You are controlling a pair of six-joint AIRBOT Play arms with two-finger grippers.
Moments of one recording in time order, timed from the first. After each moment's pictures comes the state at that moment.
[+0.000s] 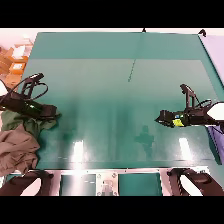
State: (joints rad) left arm 0.00 -0.96 0.96 1.22 -1.45 -1.47; right arm 0.00 -0.80 0.67 -1.10 1.17 1.65
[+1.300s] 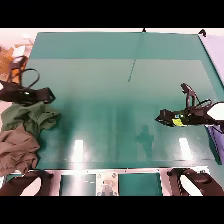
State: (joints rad) left arm 0.04 -0.96 1.01 1.40 -1.17 -1.61; right arm 0.00 -0.80 0.67 -1.10 1.15 1.65
